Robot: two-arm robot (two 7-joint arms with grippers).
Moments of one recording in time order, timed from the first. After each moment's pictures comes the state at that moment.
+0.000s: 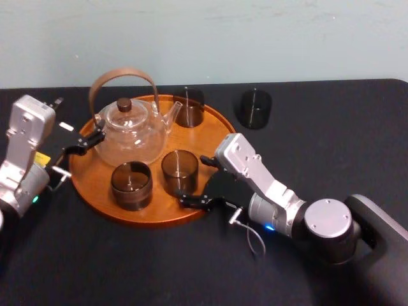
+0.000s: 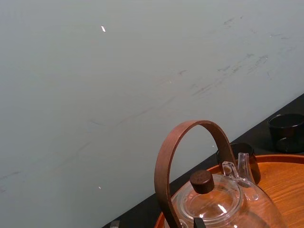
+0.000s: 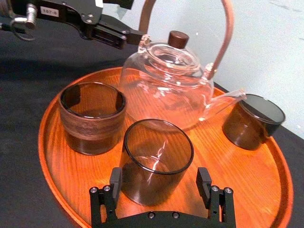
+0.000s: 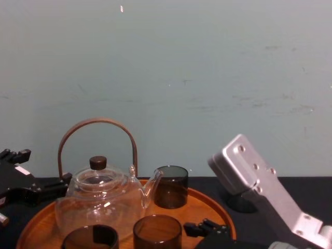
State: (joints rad) left arm -0.20 0.60 0.45 -1.41 -0.25 -0.12 0.03; right arm 0.26 0.24 -0.53 -1.30 0.00 0.03 0.41
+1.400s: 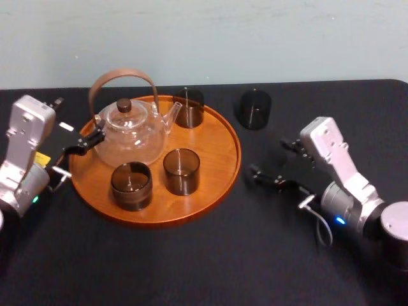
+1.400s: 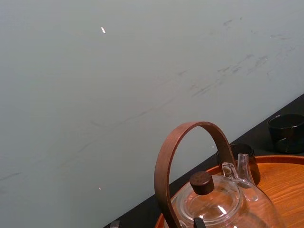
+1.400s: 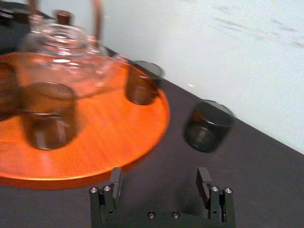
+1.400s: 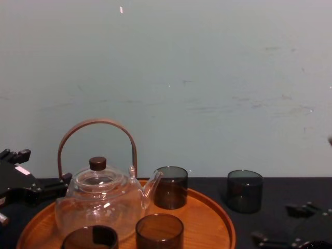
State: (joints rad) left arm -0.20 0.60 0.45 -1.41 -0.25 -0.12 0.03; right arm 0.12 0.38 -0.34 -1.46 0.07 0.07 0.32
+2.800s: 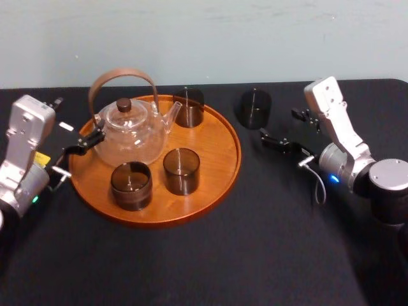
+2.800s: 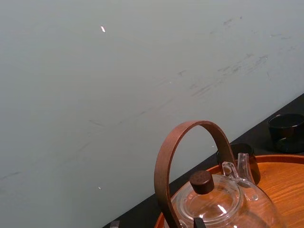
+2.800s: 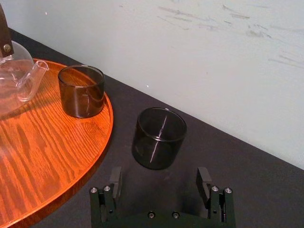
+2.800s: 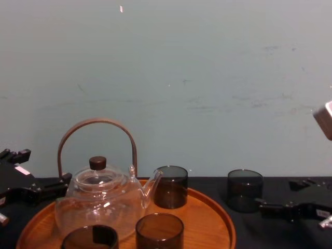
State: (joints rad) left arm -0.20 0.60 0.45 -1.41 -0.25 -0.12 0.03; right arm 0.34 0.28 -0.29 -1.18 0.04 0.08 0.31
